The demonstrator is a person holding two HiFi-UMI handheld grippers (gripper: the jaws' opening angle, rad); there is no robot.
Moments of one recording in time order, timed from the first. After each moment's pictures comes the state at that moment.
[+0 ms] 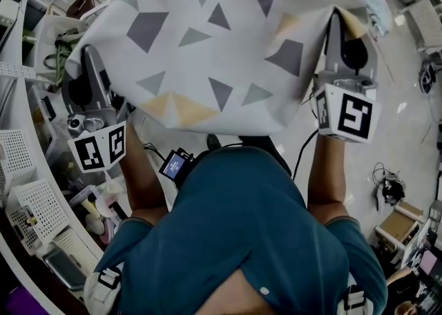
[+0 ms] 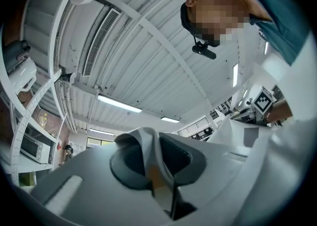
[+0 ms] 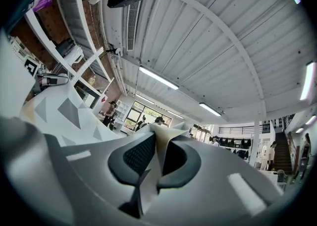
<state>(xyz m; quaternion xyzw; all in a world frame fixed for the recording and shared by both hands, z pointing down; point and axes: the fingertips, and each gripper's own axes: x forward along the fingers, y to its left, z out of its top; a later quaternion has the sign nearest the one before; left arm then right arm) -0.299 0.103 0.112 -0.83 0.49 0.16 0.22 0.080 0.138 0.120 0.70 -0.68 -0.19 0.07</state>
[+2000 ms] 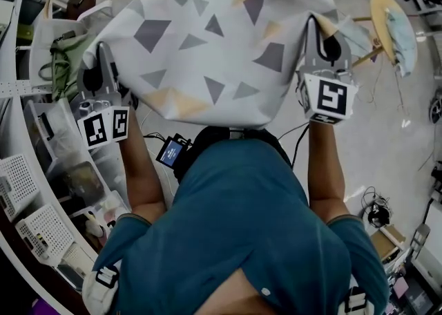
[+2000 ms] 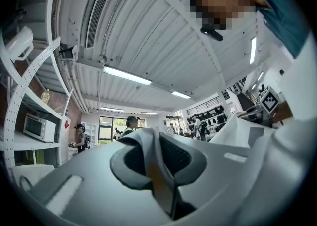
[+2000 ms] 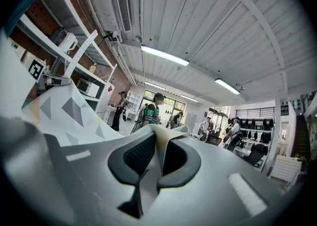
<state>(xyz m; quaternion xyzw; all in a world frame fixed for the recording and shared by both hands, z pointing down) -0.257 -0.163 0.224 -0.81 0.57 0.07 0.13 0.148 -0.152 0.254 0.65 -0.74 -0.10 0.12</state>
